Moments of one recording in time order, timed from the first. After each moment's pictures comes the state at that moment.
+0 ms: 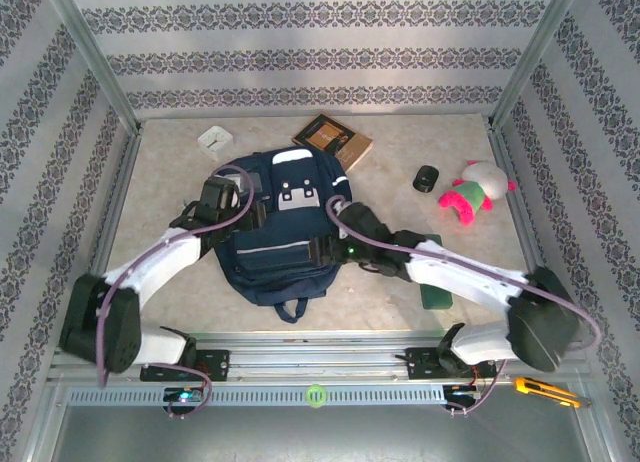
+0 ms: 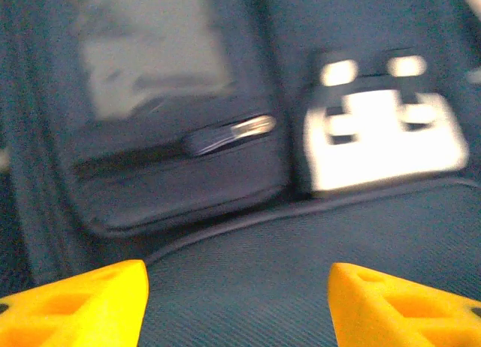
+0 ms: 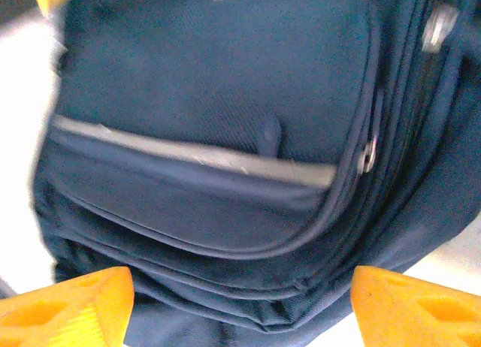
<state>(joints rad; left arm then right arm) -0.32 1.28 0.81 -0.24 0.05 -0.29 0.78 1.26 0.83 -0.29 -0.08 0.57</state>
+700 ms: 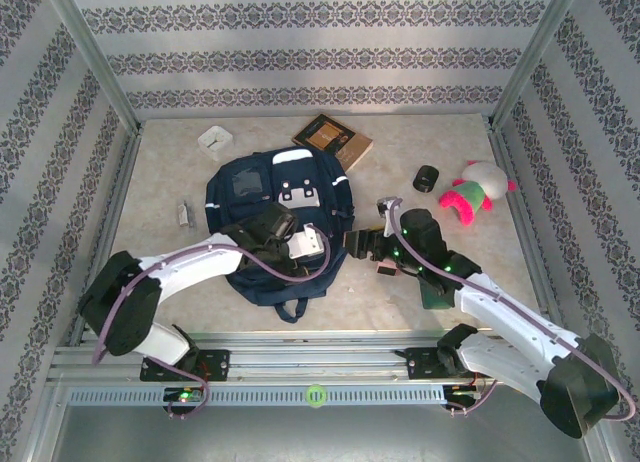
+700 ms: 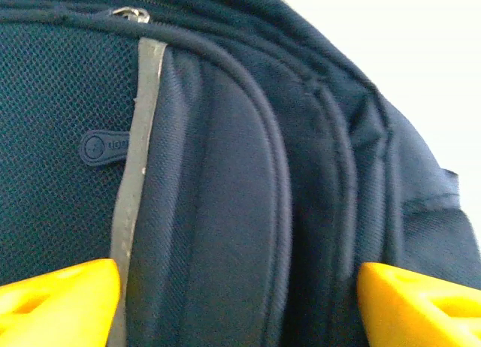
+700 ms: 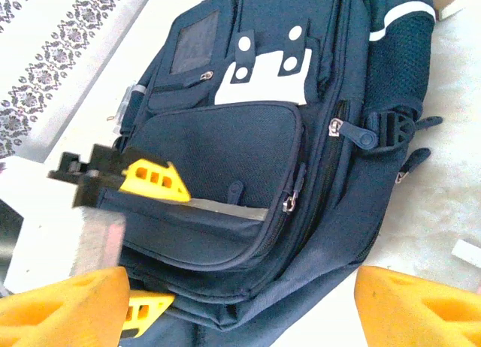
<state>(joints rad) -0.68 1.50 0.87 -0.38 0.15 0.55 0.57 0.95 0.56 -0.11 -0.23 0.50</state>
